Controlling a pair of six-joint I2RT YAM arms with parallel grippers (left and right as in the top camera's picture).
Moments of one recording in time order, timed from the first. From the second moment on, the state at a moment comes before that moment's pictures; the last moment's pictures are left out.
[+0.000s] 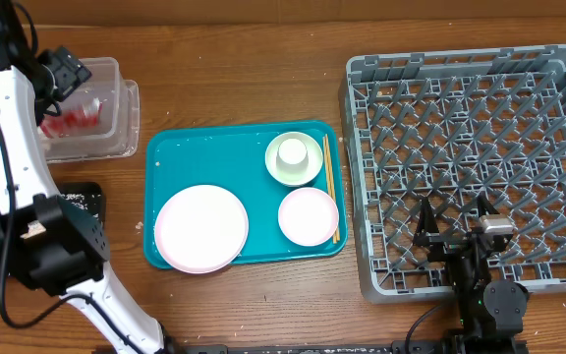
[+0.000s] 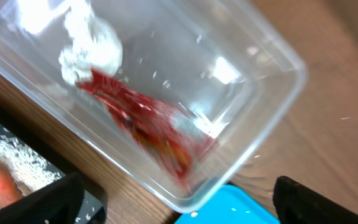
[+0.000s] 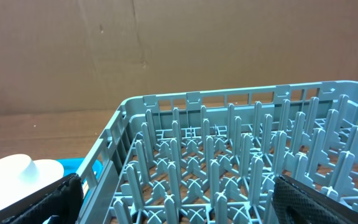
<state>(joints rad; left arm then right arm) 0.37 2.09 2.14 -1.20 -0.03 -0.46 0.03 0.01 0.02 -0.03 -0.04 0.09</state>
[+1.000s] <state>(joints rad) -0.12 1.80 2.13 -1.60 0.22 -0.37 0.03 0.01 0.02 -0.03 -0.04 0.09</state>
